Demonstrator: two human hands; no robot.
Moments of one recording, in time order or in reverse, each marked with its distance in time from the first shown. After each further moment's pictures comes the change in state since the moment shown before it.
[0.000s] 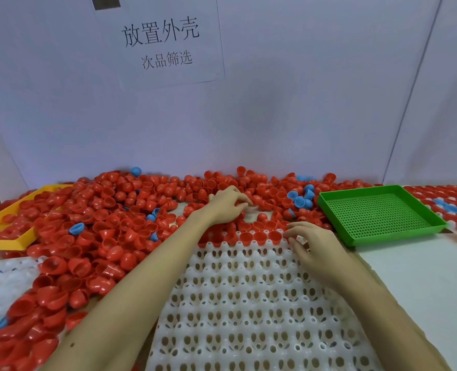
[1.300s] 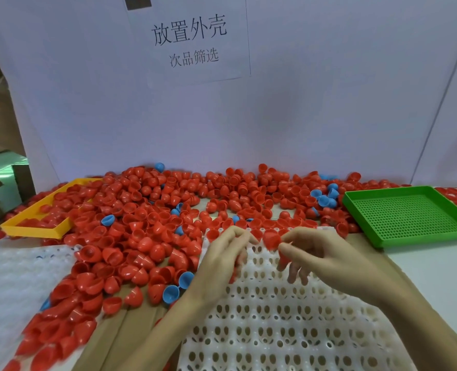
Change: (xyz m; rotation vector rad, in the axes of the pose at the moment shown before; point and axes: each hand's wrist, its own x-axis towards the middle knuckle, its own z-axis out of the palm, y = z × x) left_hand -0.193 0.037 0.005 -1.053 0.212 -0.091; right_hand -0.020 -0.056 -0.013 0.681 -0.363 -0.110
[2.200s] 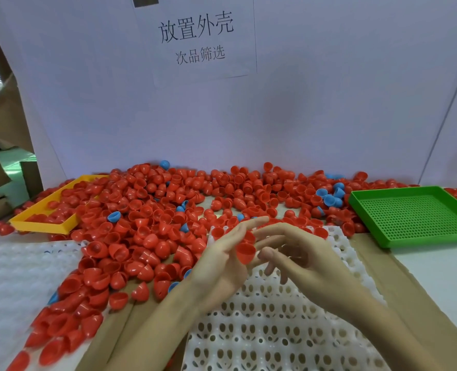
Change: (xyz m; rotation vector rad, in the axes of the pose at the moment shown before) left_hand 0.007 -0.001 -0.004 -0.610 -0.226 -0.176; right_hand 0.002 -0.008 0.043 -0.020 0.141 -0.220
